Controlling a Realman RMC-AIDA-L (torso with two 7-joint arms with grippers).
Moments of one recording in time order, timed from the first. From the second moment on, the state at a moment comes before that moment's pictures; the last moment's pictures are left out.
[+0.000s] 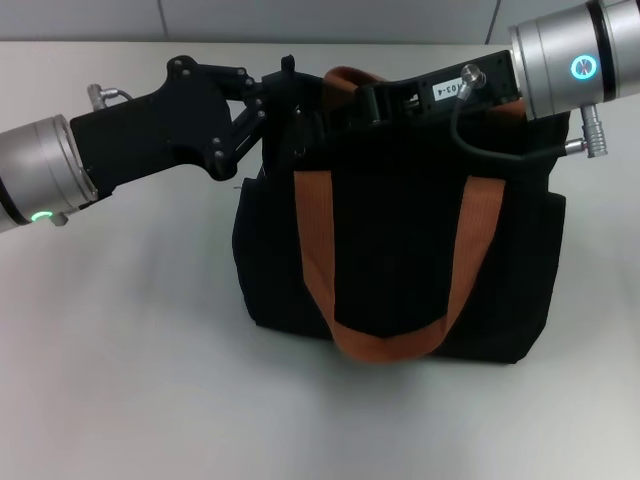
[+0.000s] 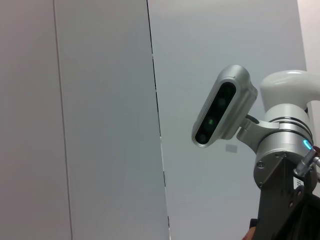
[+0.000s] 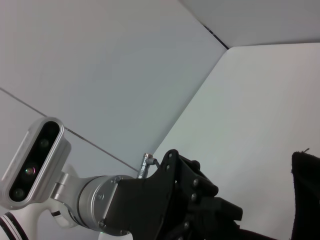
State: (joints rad) left arm -0.57 -2.07 0.74 0.49 1.62 1.63 -0.93; right arm 0.87 2.08 -0.99 -0.78 -1.96 -1.55 2.43
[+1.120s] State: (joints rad) left arm -0.58 -2.06 0.73 0.50 1.62 1.64 -0.95; right arm 0.88 2.08 -0.99 -0.79 -1.95 -1.54 2.43
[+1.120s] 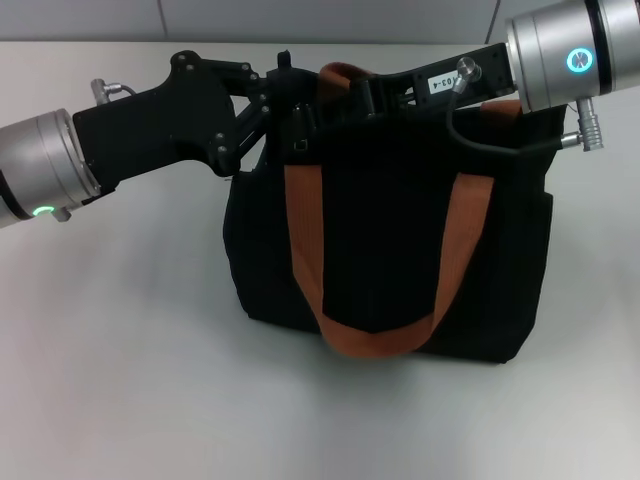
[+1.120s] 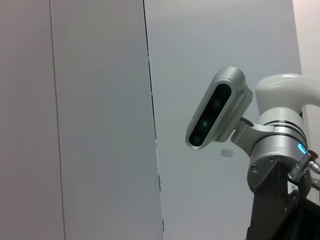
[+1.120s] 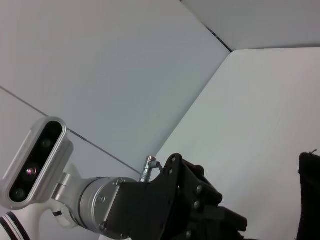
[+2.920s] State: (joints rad) left arm -0.54 -2.06 0.72 0.50 1.61 1.64 -0.94; right arm 0.81 2.08 -1.11 -1.03 -2.01 -1.54 2.61
